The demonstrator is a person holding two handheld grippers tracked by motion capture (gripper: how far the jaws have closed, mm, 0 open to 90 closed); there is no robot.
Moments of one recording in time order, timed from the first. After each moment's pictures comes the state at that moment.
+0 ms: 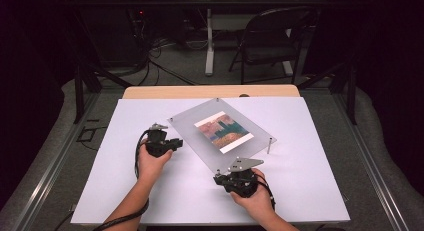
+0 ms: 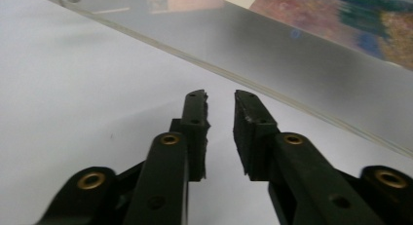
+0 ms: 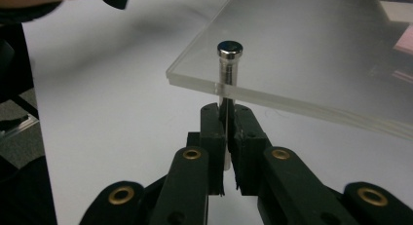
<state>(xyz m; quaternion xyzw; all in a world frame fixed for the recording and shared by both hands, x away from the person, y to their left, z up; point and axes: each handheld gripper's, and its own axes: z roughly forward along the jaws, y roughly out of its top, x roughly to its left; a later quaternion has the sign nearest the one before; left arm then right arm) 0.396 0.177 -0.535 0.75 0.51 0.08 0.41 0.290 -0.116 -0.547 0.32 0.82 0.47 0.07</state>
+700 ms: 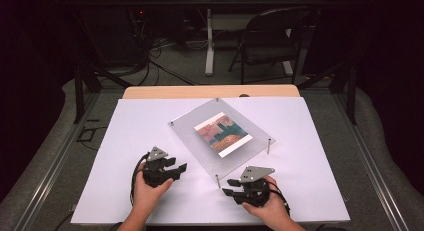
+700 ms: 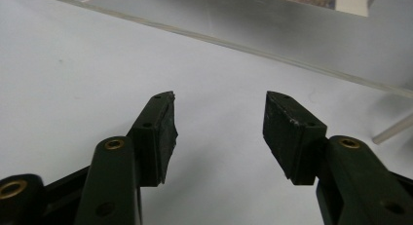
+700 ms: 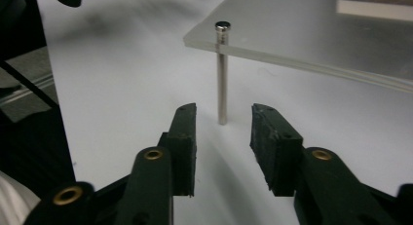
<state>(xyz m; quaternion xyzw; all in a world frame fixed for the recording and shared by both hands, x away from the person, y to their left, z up) 0.315 0.166 -0.542 0.78 0.46 0.11 0.42 0.269 -0.148 -0.548 0.28 0.84 0.45 0.09</state>
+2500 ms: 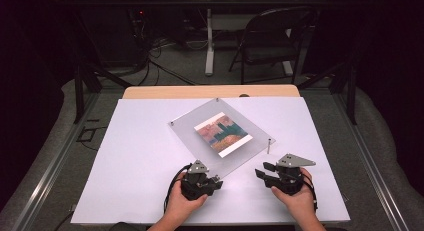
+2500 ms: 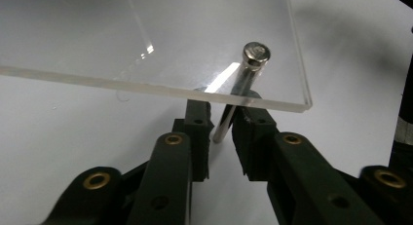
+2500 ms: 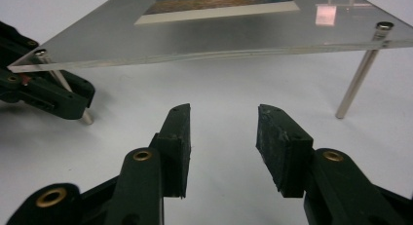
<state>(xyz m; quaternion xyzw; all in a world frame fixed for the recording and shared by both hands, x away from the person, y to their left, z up) 0.294 0.069 -0.559 0.83 0.35 0.00 0.43 0.286 -0.231 -0.536 0.42 0.77 0.45 0.17</state>
